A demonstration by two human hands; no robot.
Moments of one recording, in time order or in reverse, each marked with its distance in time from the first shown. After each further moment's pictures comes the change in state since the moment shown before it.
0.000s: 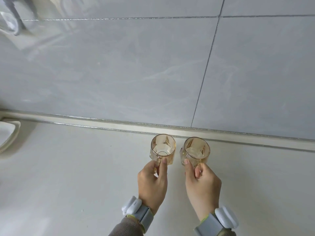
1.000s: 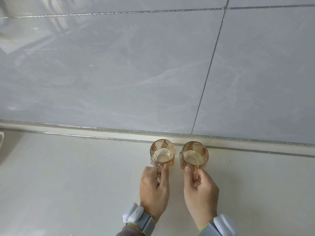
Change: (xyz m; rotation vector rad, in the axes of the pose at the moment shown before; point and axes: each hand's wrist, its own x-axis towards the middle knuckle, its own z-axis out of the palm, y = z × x) left_hand 0.034 -0.033 0.029 0.091 -0.039 0.107; right_hand 0.016 0.025 0.037 0.085 0.067 0.000
